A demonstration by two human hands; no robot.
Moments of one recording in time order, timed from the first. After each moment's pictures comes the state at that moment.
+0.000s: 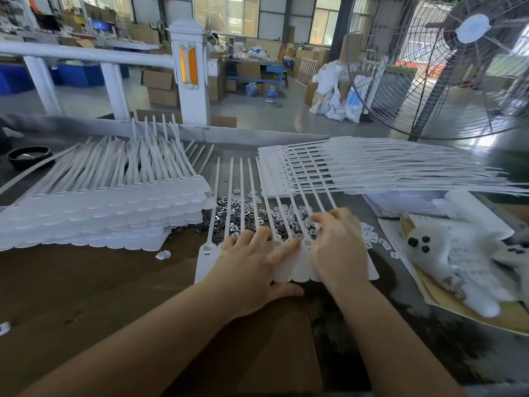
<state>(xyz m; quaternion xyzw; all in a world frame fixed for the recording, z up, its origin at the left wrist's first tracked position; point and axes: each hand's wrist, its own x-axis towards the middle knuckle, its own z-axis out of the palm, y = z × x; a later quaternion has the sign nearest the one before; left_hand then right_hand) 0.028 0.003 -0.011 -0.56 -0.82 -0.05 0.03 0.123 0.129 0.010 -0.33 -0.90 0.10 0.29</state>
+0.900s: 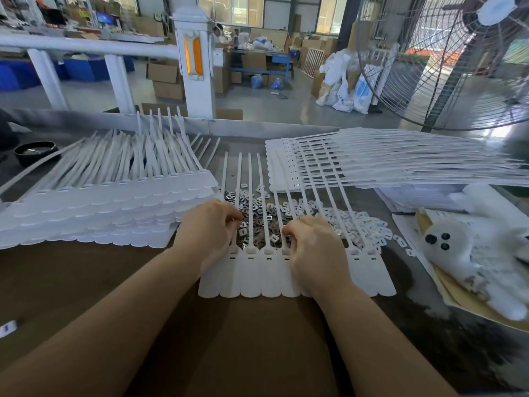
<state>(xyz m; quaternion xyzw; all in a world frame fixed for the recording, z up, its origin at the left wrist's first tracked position) -0.035 -0.011 0.007 -0.37 -0.89 -0.29 0.03 0.097 0.110 -0.010 -0.21 -0.93 0.11 0.27</state>
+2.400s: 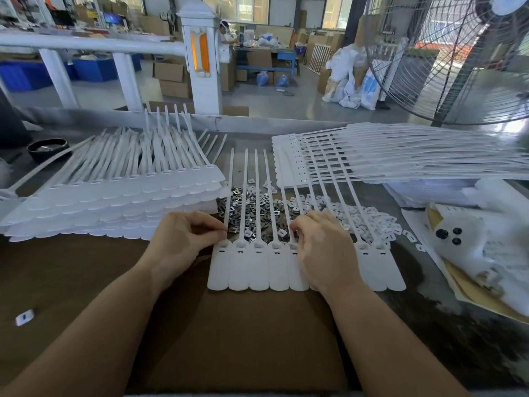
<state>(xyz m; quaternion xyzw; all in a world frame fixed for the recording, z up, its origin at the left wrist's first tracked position) -0.032 -0.063 0.001 -0.25 -0.79 -0.55 -0.13 0.098 0.109 -0.014 -0.20 -0.94 0.08 0.28</state>
